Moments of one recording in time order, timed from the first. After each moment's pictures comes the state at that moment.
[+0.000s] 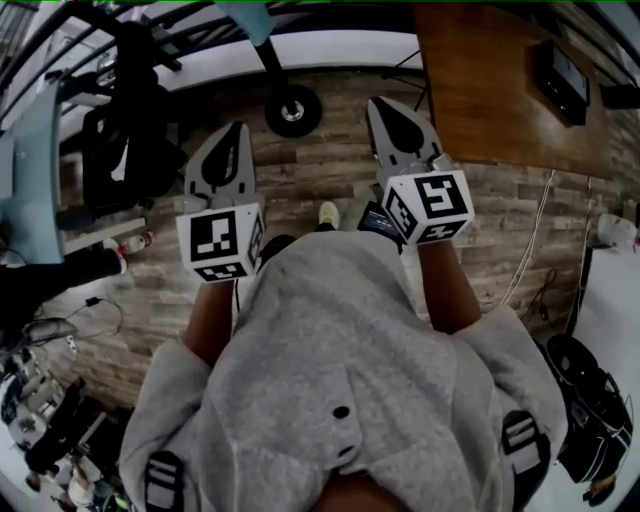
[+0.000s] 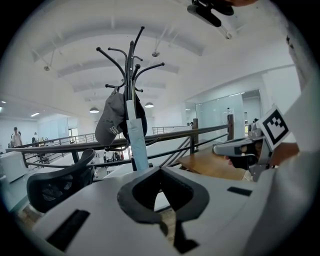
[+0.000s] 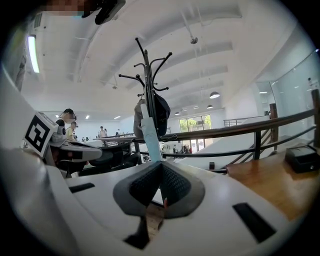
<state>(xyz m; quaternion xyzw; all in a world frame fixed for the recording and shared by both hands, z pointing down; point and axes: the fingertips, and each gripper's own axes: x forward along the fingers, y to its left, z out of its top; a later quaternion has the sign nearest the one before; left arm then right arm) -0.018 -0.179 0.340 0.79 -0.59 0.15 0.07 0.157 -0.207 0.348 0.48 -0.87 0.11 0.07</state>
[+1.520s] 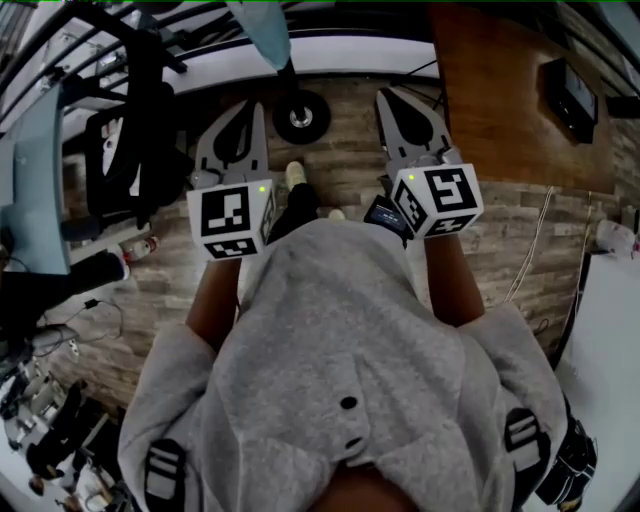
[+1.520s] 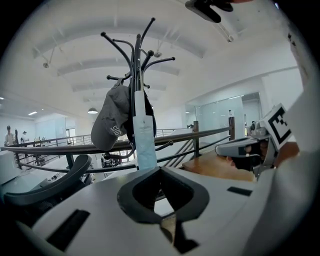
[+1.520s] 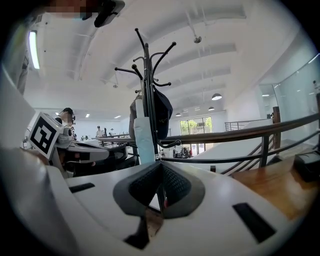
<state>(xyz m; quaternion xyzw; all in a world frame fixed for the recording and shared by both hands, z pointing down) -0.058 -0.273 0.341 0.80 -0.58 0.13 0.06 0.106 -0.286 0.342 0.48 -0.87 0.09 0.07</state>
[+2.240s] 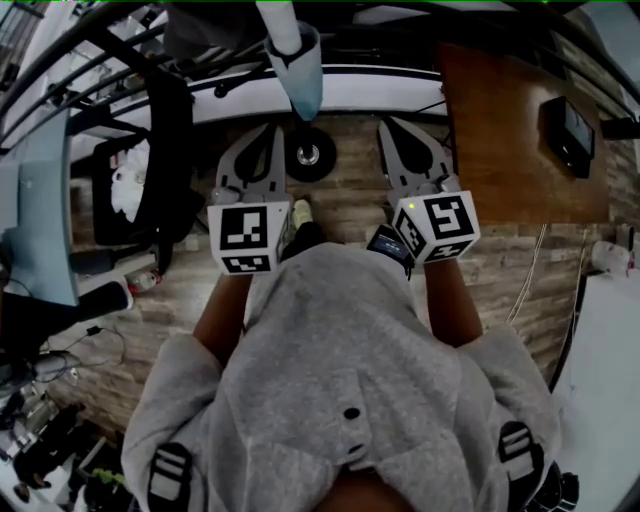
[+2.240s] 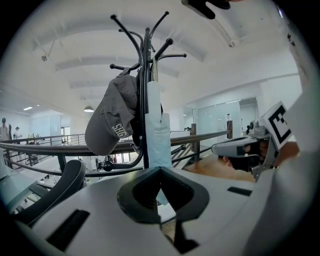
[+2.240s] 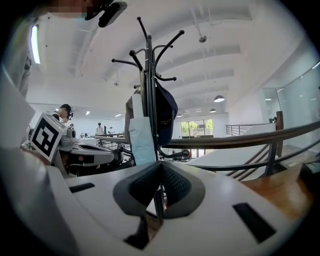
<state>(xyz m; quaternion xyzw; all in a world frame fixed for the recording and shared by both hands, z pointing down) -0.092 -0.342 0.337 0.82 -0.56 0.12 0.07 0.055 -0.348 0.328 0.48 -0.87 0.07 0.08</state>
